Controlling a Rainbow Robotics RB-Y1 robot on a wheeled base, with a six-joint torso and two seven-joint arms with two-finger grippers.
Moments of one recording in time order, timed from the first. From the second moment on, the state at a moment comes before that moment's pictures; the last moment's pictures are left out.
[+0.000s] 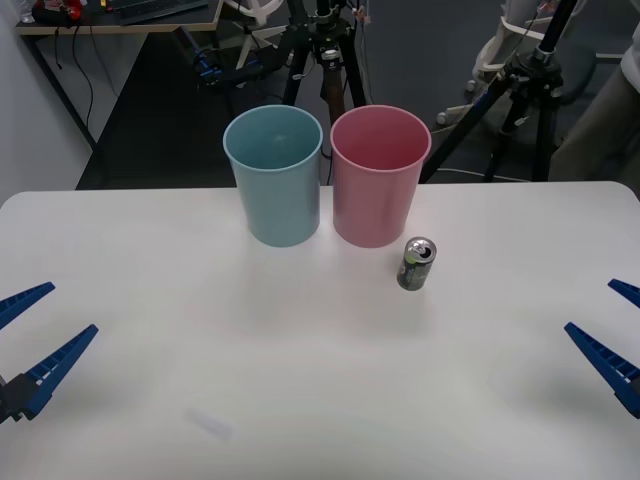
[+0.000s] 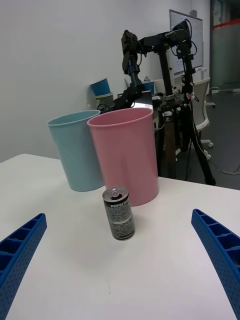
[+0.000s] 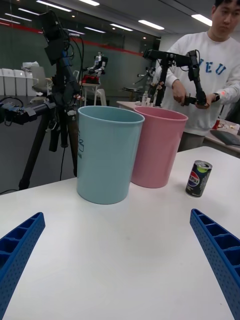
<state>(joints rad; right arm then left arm) 0.35 -0.40 -0.52 -1.66 0.96 -1.22 0.00 0.35 0.40 0.52 -1.66 -0.96 -1.22 0.00</state>
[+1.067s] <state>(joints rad) 0.35 -0.39 -0.36 -1.63 1.05 -1.06 0.14 0.35 0.40 0.52 -1.66 -0.96 -1.22 0.00</state>
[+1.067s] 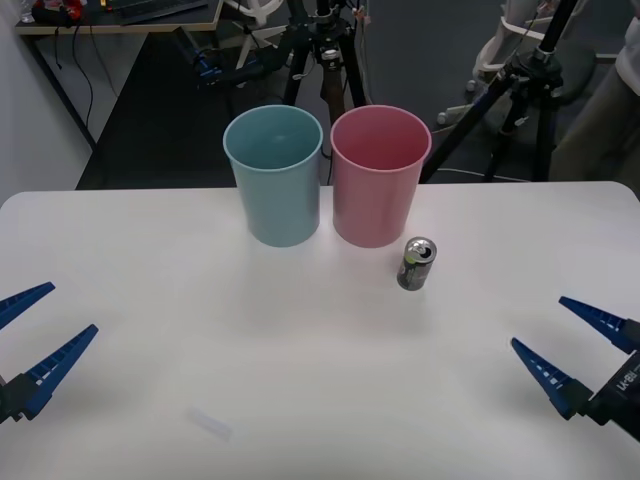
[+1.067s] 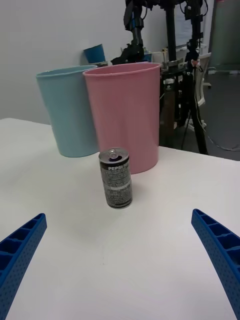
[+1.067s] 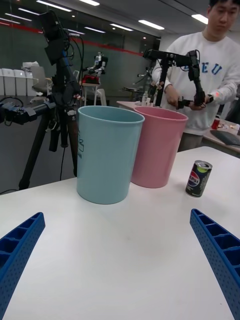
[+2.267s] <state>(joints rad) 0.18 -0.39 0.13 -1.63 1.09 -0.37 0.23 0.35 0.40 0.52 -1.66 -0.96 -1.22 0.00</state>
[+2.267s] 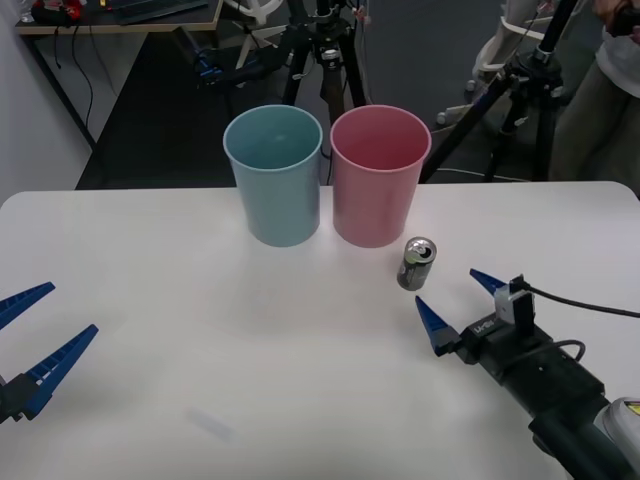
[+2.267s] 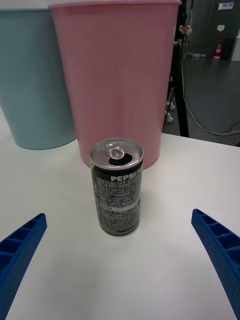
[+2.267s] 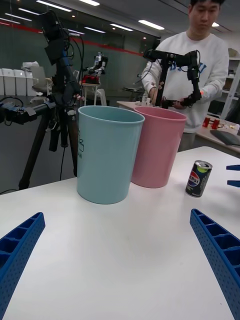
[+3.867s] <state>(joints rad) -0.19 -0.31 0.27 -1.27 1.11 -0.17 0.22 0.35 0.40 0.52 -1.66 -0.96 -1.22 0.00</state>
